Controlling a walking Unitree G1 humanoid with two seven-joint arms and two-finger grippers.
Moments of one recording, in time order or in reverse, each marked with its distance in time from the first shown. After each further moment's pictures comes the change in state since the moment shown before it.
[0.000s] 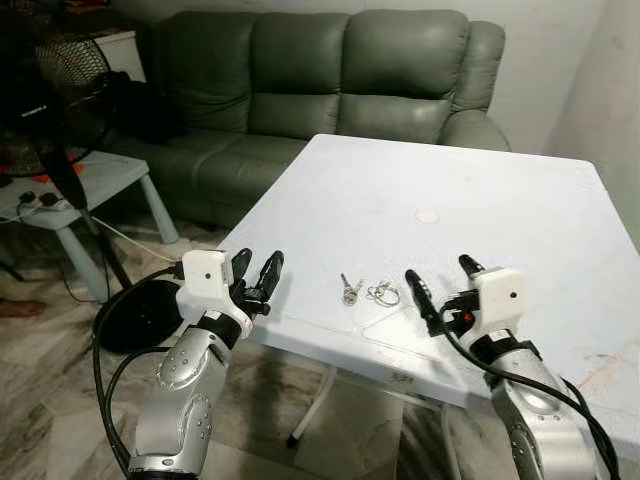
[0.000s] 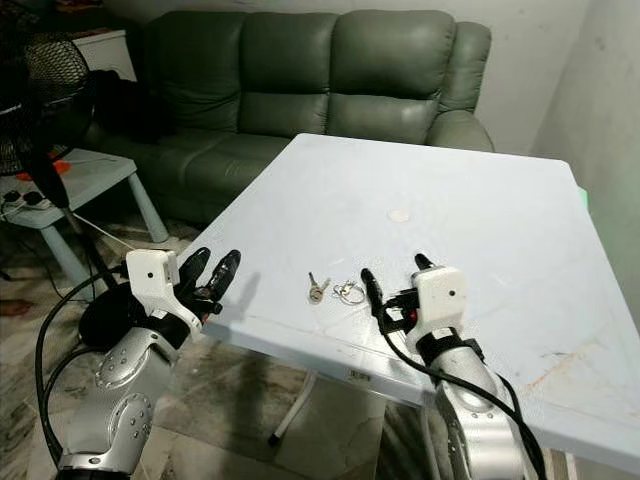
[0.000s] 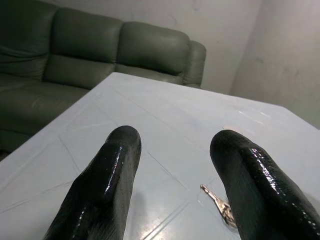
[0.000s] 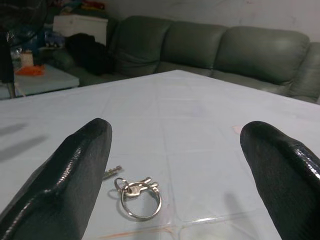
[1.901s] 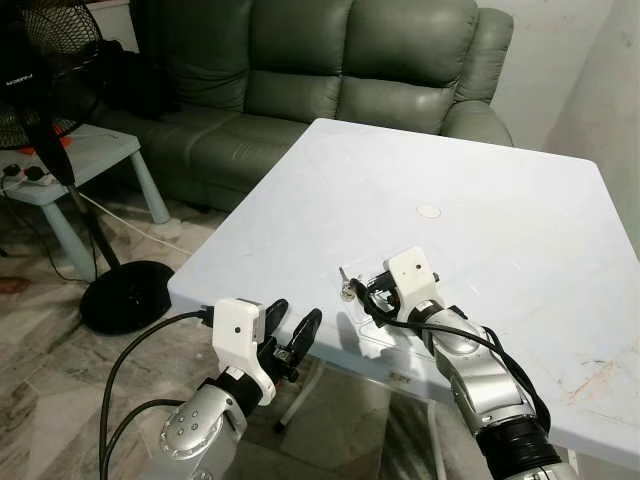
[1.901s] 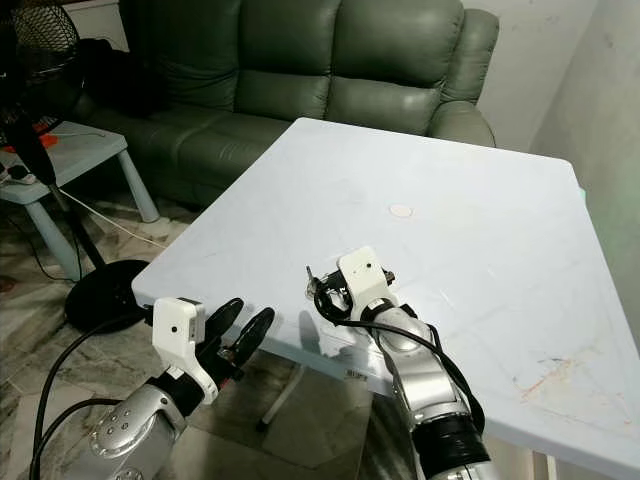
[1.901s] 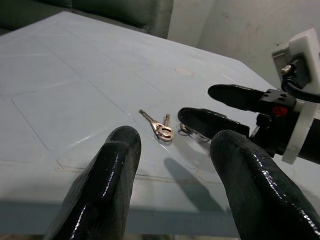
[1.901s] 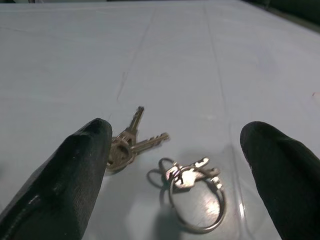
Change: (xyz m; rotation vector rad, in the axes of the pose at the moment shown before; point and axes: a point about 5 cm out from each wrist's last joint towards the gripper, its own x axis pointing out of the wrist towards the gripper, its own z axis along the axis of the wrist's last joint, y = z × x) left arm -0.048 -0.046 -0.015 -0.043 0.151 -0.119; right arm 0.057 0.036 -0.017 -0.068 0.261 0.160
